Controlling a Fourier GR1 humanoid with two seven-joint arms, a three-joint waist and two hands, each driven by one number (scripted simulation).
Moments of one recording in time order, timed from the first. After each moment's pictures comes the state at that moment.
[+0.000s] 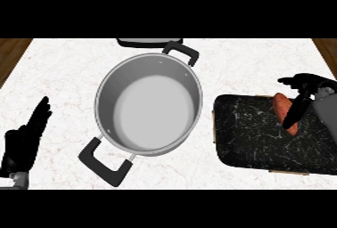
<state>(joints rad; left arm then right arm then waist) 0.02 0.42 -0.01 -1.49 0.04 0.17 0.09 -0.68 -0.58 0.15 -0.85 0.35 0.63 0.60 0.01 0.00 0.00</state>
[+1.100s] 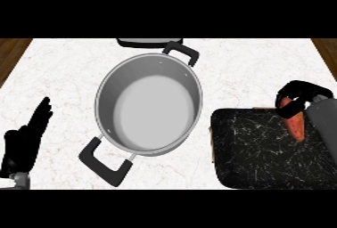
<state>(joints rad) 0.02 0.35 0.06 -1.52 -0.03 0.09 0.11 -0.69 -0.54 0.11 -0.67 0.58 0.58 0.32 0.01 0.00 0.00</state>
